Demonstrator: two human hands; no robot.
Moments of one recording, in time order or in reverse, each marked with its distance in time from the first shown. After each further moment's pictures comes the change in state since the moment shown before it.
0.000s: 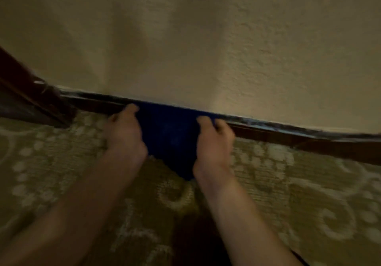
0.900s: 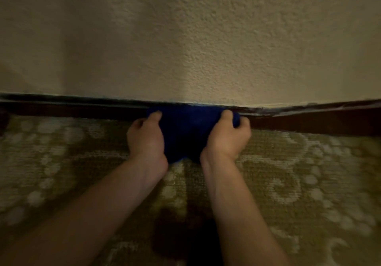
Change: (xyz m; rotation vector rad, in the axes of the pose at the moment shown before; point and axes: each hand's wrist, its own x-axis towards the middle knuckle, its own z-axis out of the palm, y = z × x) left_hand -0.067 -0.079 0.068 0.203 -0.084 -0.065; right_hand 0.038 -0.031 -0.079 -0.016 0.509 -0.260
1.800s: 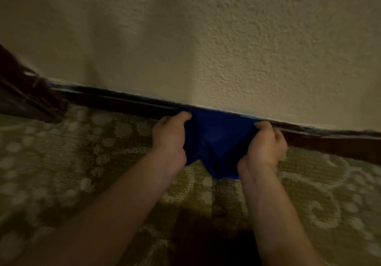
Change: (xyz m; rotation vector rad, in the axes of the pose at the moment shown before) left_hand 0.036 0.028 -0.042 -0.110 -0.184 -0.094; right_hand -0.029 -0.011 0.013 0.048 -0.080 0.116
